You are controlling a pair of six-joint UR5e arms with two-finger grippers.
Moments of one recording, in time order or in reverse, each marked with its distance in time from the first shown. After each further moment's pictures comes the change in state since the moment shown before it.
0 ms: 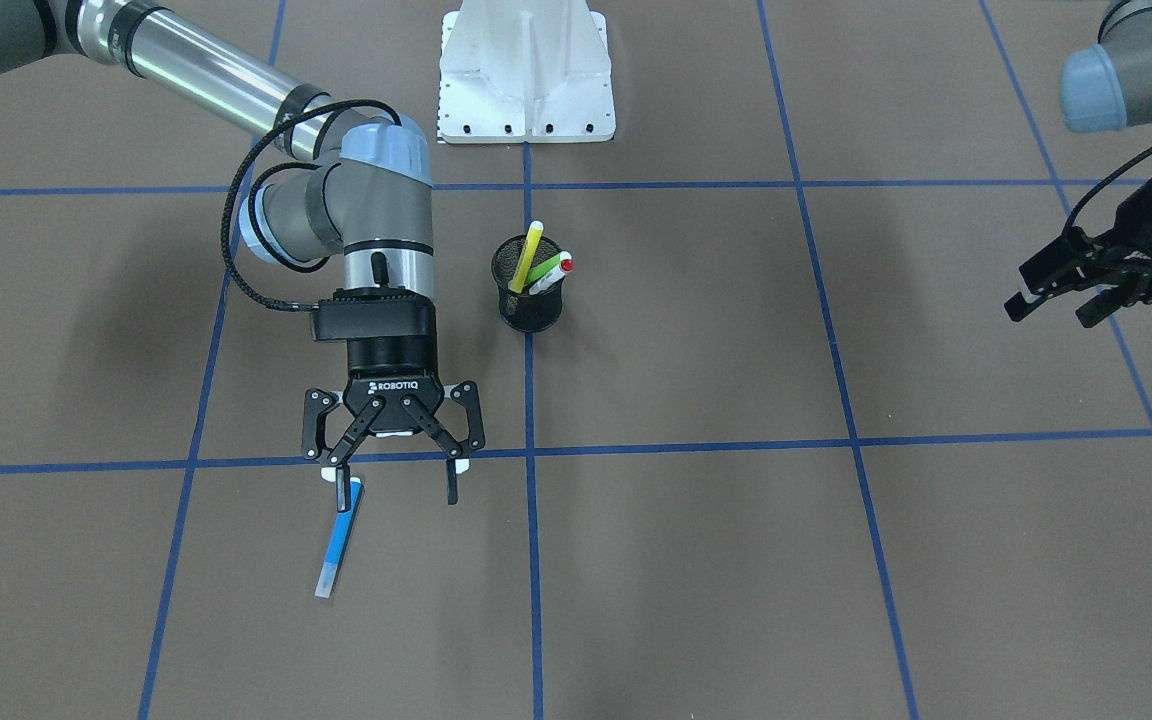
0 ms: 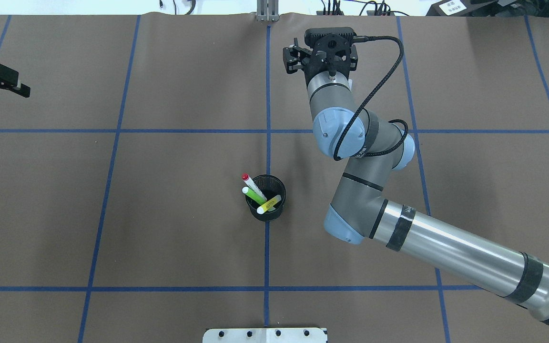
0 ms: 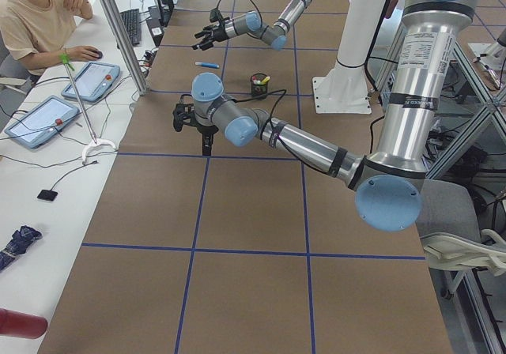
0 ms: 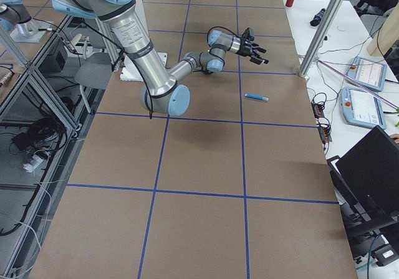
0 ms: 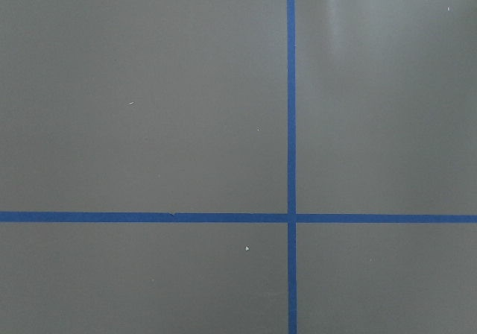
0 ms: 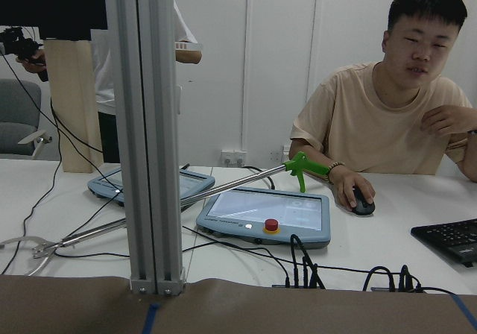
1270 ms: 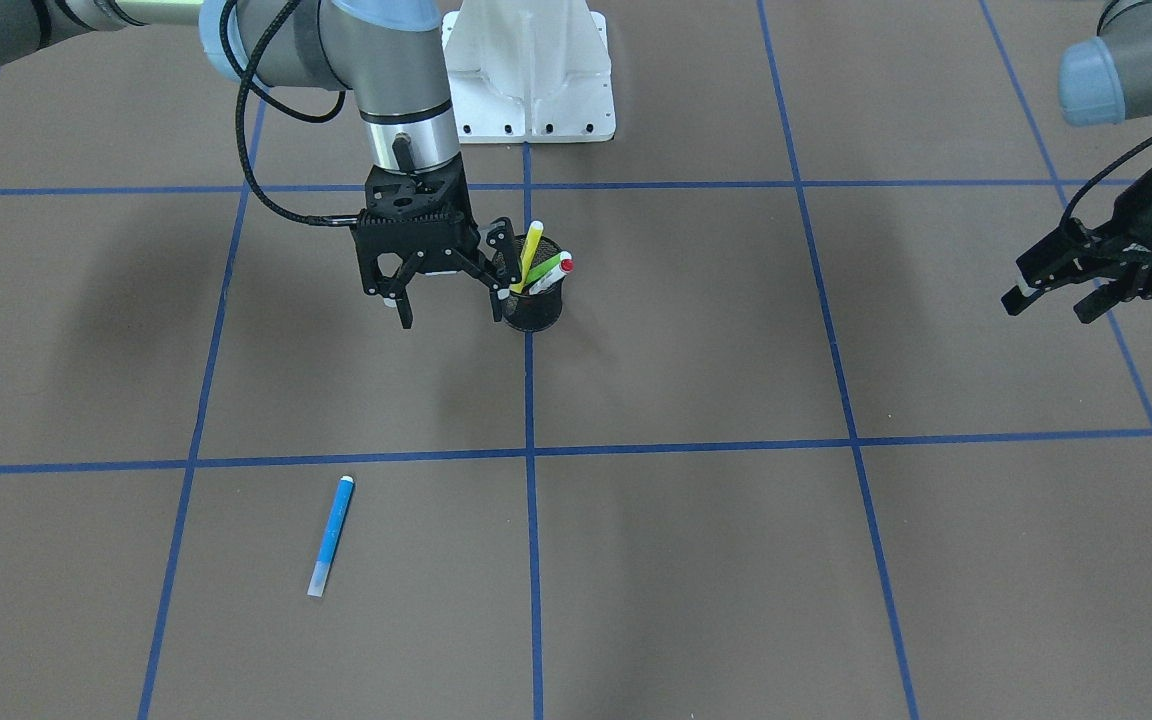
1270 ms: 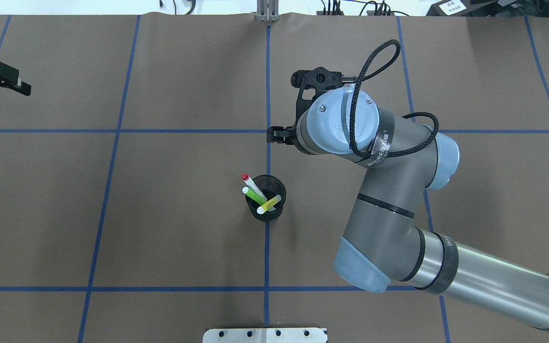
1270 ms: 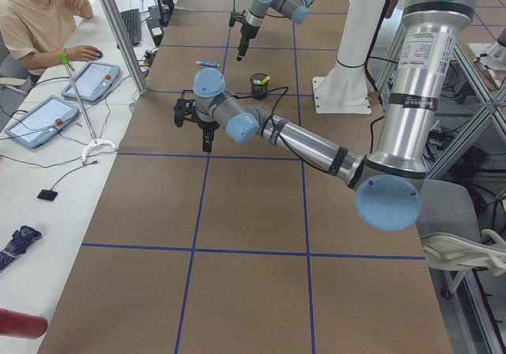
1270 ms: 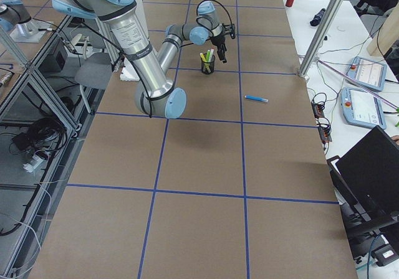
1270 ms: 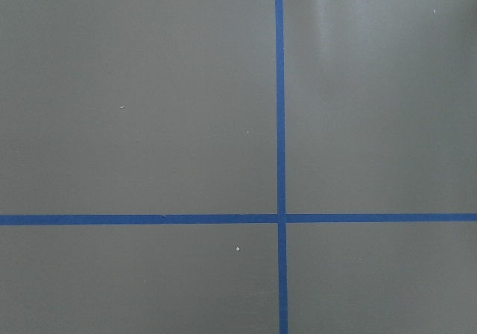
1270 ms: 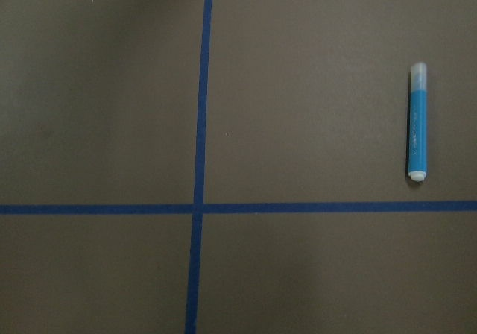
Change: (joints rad) left arm 0.000 -0.002 -0.032 0.005 0.002 -0.007; right arm -0.045 -0.038 0.439 -0.778 0.730 0.247
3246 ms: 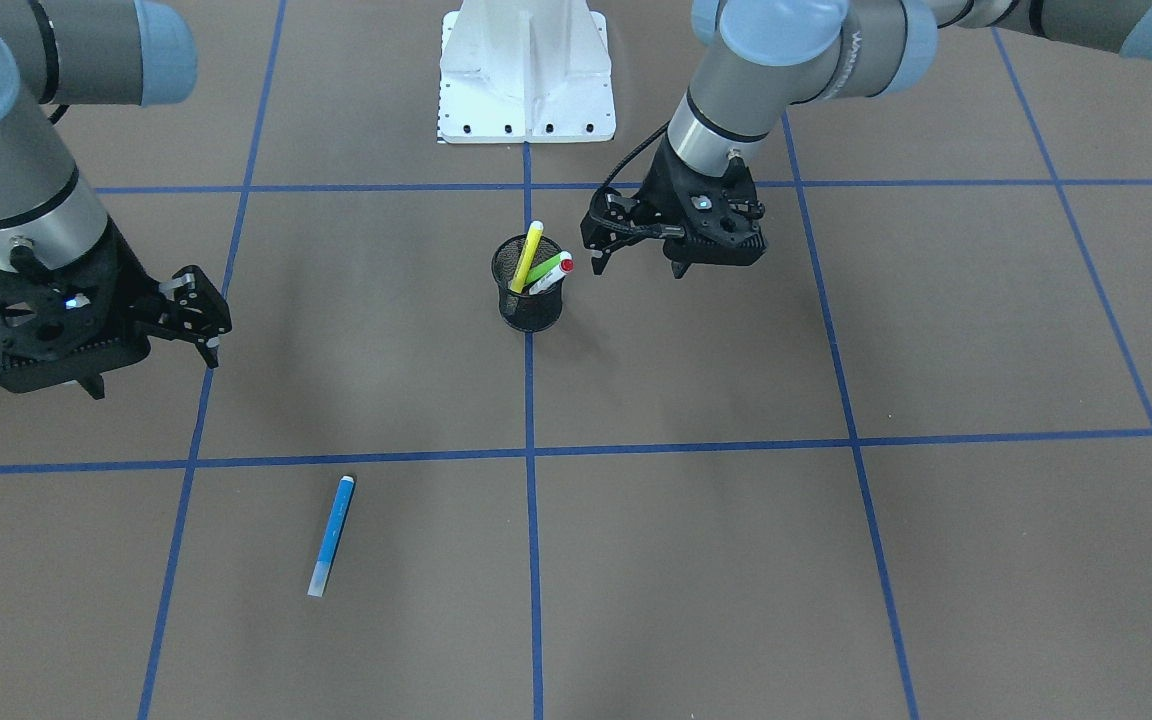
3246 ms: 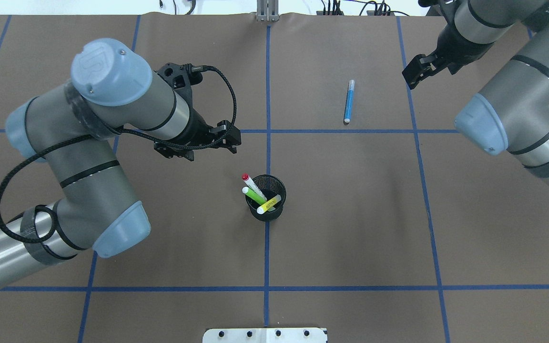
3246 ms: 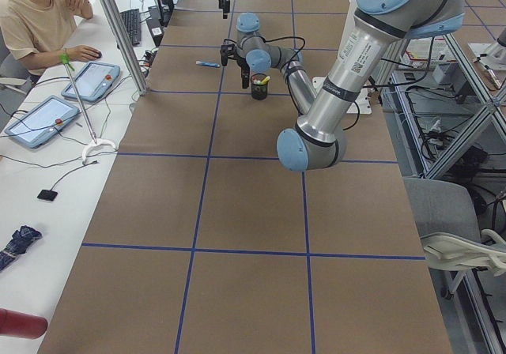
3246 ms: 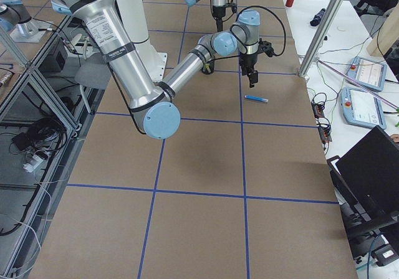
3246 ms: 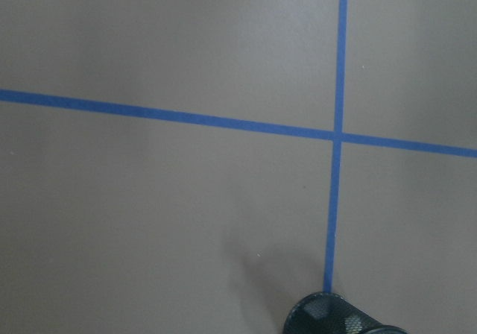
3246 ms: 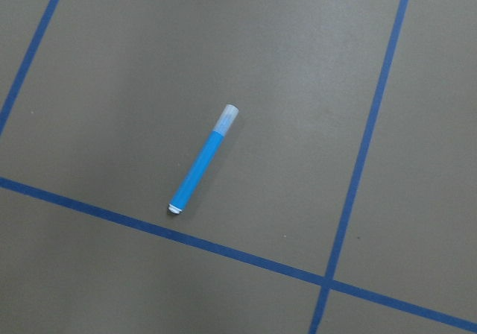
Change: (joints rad) left arm 0.587 -0.475 0.023 0.217 0.394 -0.517; right arm 0.488 -0.164 0.012 -0.169 0.445 -0.818
